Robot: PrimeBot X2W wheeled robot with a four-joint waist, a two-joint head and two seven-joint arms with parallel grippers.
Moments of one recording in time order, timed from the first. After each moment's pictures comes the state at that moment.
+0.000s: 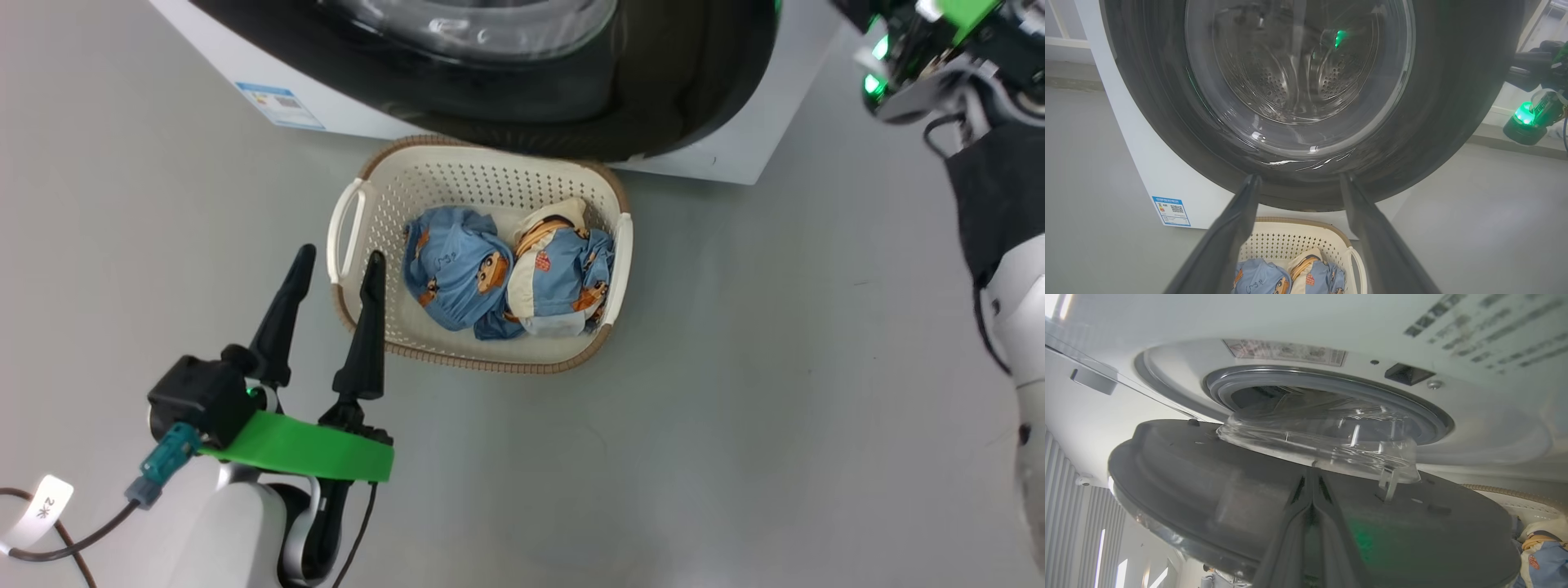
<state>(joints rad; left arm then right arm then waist) -0.33 0.03 -0.22 0.10 -0.37 -0.13 -0.26 -1.20 -0.27 0.17 0.76 1.56 0.13 0.67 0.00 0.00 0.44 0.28</state>
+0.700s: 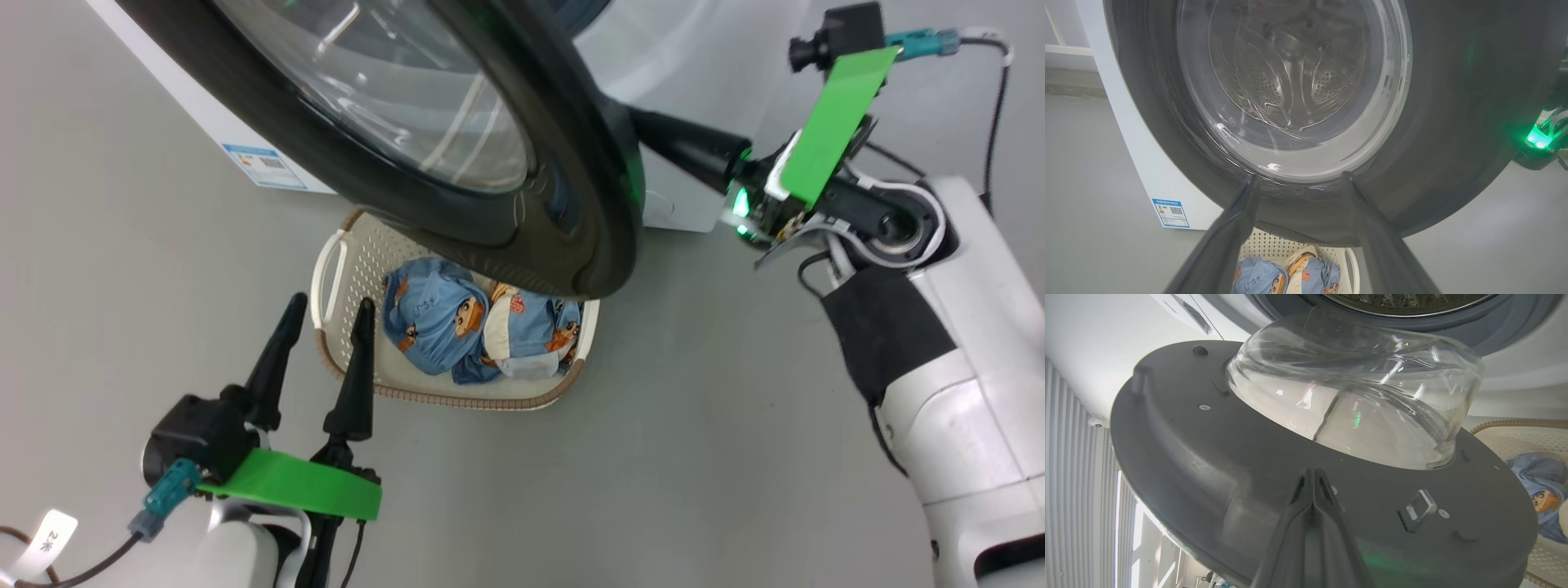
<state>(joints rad) -0.26 0.05 -0.21 0.12 -0.35 -0.13 -0.26 -0.95 -0.17 0.26 0.55 1.57 0.13 0.75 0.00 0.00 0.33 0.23</state>
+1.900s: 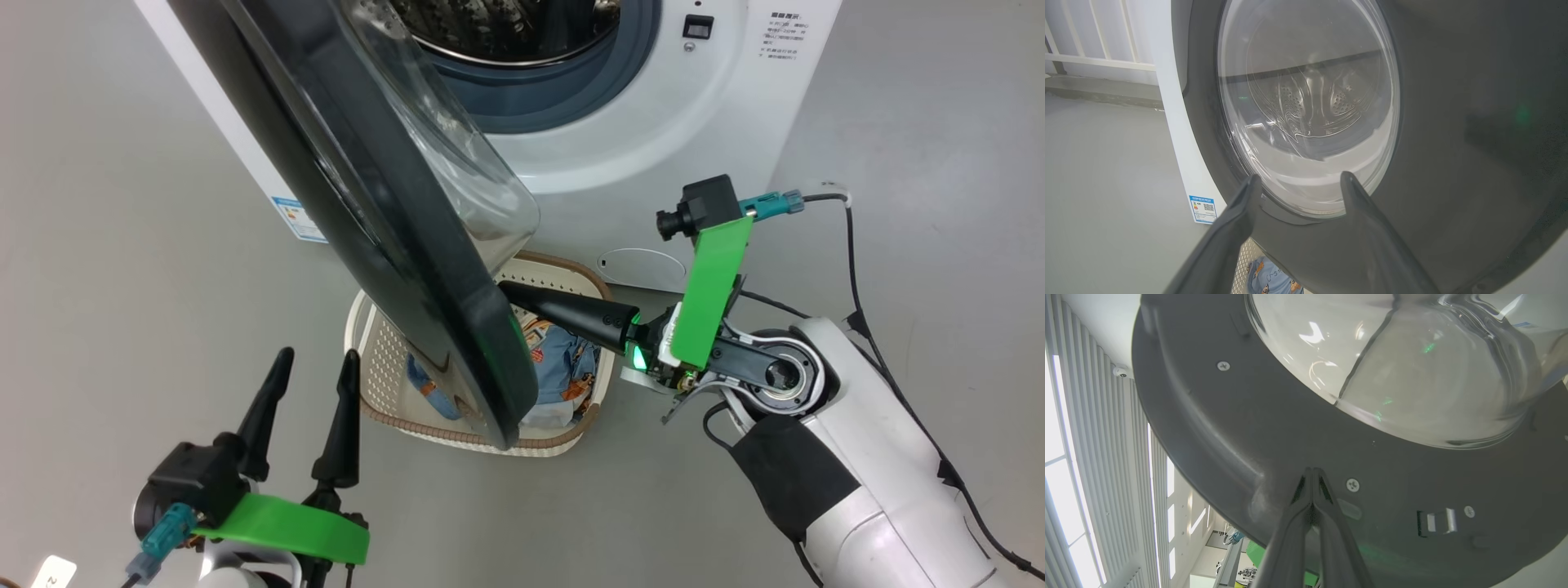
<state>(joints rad) -0.16 0.05 -0.17 0.12 -0.33 -0.13 -0.26 -0.69 -0.09 0.41 0.39 1.61 0.13 0.73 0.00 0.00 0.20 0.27</state>
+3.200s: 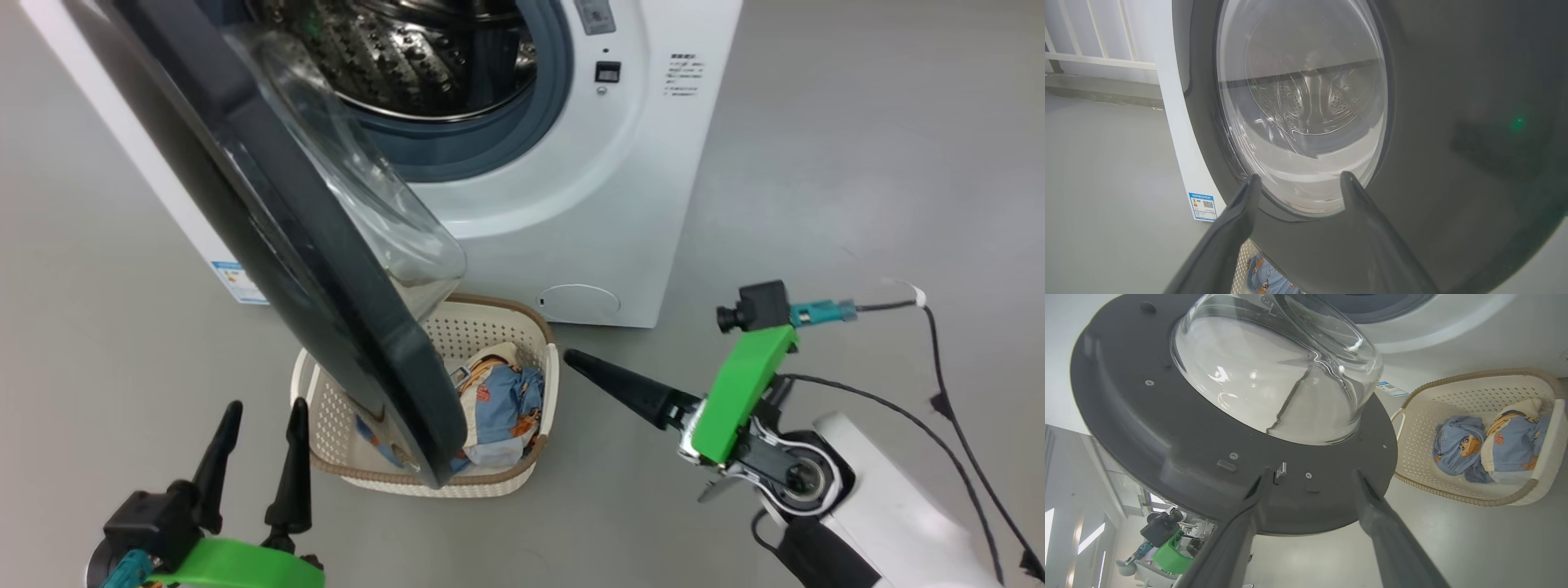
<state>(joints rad) -0.07 0.08 -0.09 0.13 -0.33 -0.13 -0.26 -0.54 -0.22 0.54 0.39 1.46 0.13 0.41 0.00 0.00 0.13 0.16</state>
